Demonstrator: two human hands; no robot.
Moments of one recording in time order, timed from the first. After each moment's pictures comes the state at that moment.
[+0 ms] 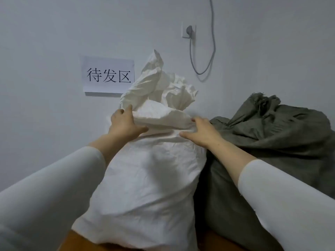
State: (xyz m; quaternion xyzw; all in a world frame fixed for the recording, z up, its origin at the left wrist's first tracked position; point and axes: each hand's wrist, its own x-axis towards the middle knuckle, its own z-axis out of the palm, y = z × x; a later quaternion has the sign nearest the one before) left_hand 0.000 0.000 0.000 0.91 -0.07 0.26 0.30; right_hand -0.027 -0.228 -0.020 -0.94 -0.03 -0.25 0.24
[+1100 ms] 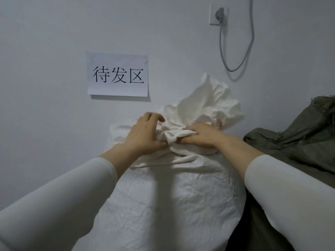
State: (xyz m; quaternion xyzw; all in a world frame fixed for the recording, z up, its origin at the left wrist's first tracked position) left_hand 0.160 -0.012 -0.002 0.90 -0.23 0.32 0.17; right_hand 0.165 -0.212 0.011 -0.97 -0.14 -0.16 0.10
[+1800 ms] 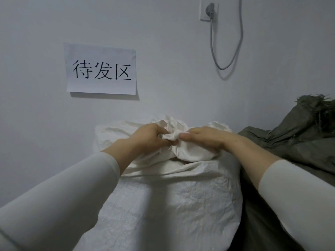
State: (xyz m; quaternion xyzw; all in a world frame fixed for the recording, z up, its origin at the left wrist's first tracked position) left_hand 0.193 -0.033 0.003 0.92 -0.25 0.17 0.26; right_hand 0.165 -0.227 0.014 -0.96 -0.12 -0.02 0.27
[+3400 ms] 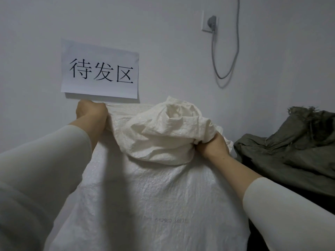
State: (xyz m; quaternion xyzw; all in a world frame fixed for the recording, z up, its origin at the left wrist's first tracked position) left_hand 0.284 0.102 0.055 0.71 0.13 0.33 0.60; right_hand 0.190 -0.174 -0.015 -0.87 0.15 -0.32 0.35
